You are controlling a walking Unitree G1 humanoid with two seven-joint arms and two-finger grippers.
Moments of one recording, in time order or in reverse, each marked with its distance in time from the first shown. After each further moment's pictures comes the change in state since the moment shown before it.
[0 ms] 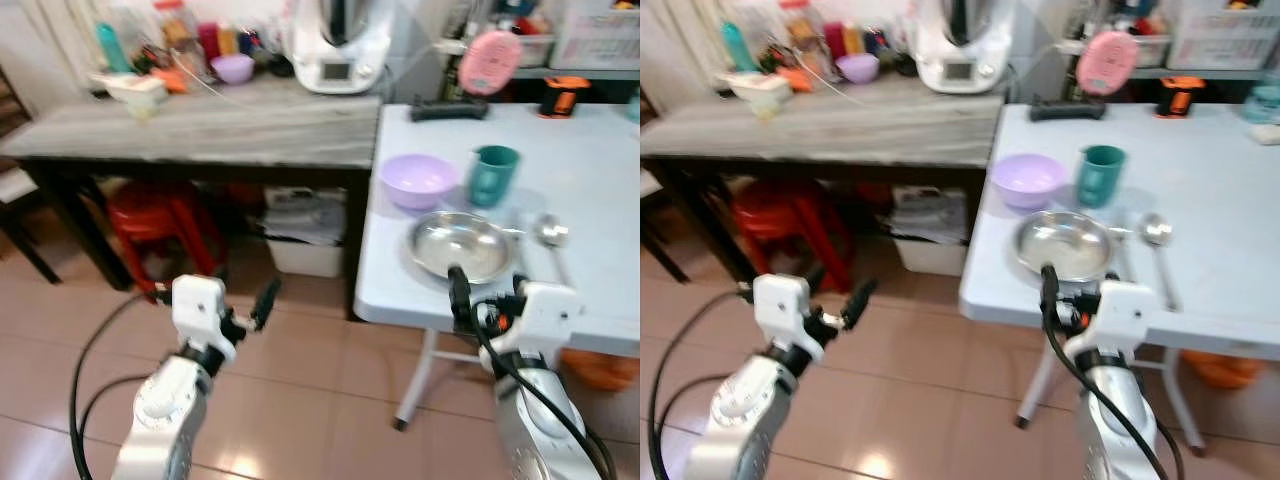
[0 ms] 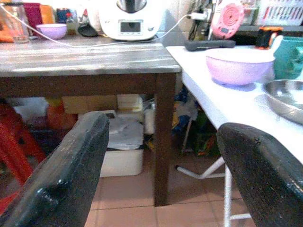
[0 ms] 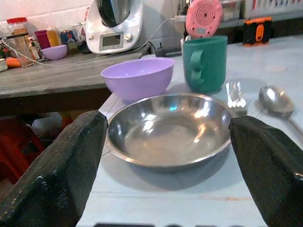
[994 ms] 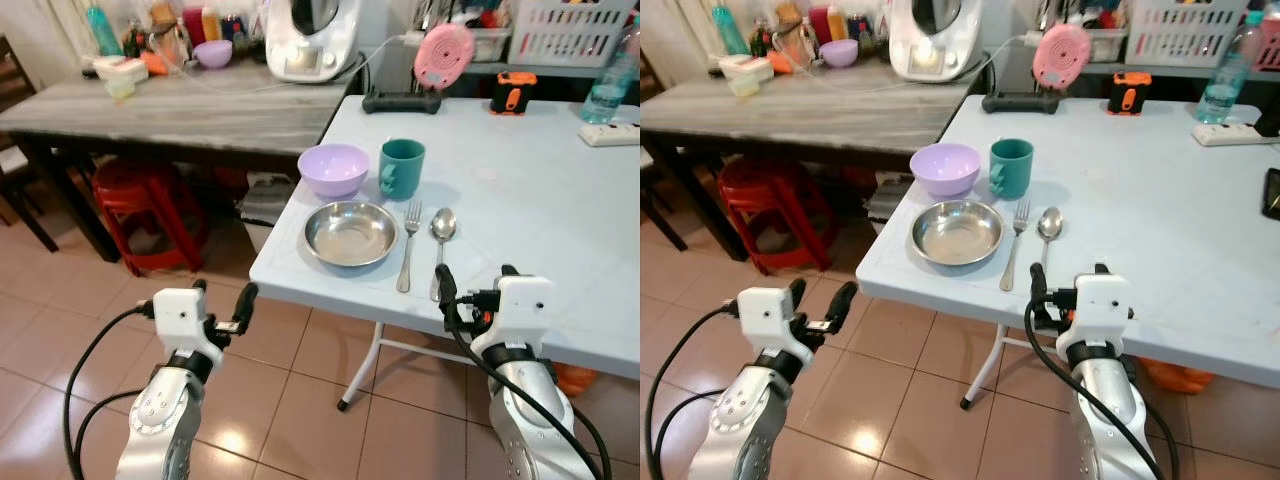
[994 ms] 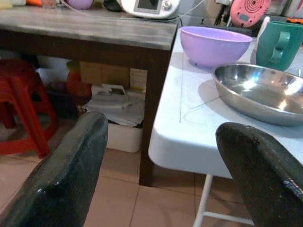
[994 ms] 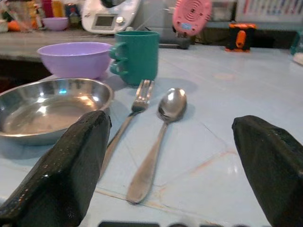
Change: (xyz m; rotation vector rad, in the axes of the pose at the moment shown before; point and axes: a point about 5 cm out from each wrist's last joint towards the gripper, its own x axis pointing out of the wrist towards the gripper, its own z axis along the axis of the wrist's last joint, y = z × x) left arm -0.008 0.017 -0.025 -0.086 0.035 0.147; right arm 0.006 0.003 -0.004 -0.189 0.020 0.057
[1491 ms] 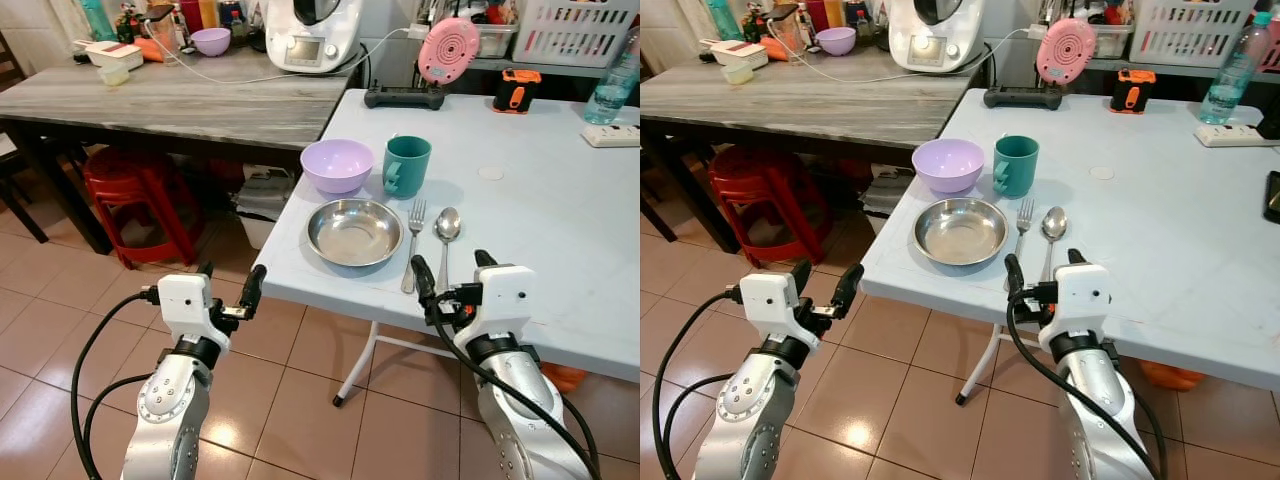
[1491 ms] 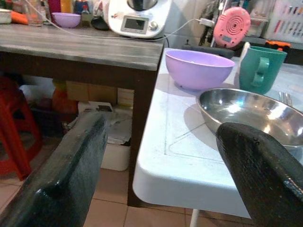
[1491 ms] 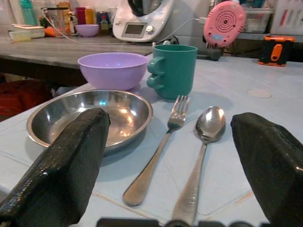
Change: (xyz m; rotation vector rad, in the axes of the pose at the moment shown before) left arm 0.011 -0.014 0.018 0.008 -0.092 -0.048; right arm 0.005 0.012 0.011 0.031 -0.051 0.104
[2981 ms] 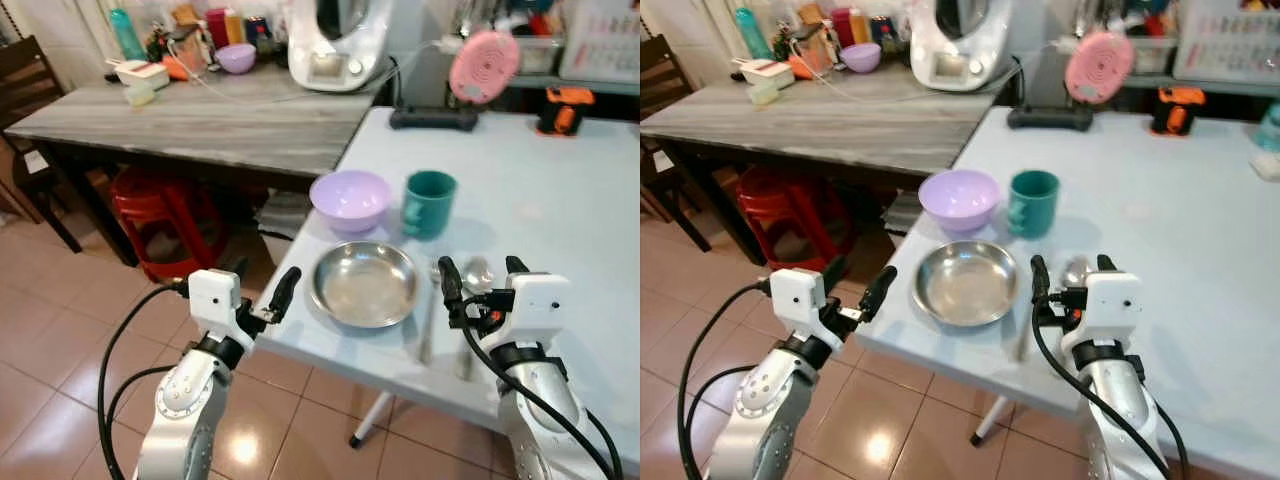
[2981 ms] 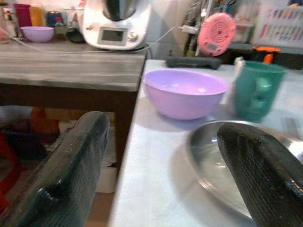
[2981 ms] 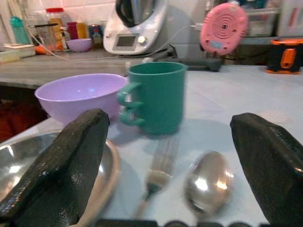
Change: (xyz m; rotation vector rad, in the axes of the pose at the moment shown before) left arm 0.003 -0.022 0.003 -0.004 -0.004 -0.166; right arm -0.011 -0.012 0.001 0.037 -0.016 -0.072
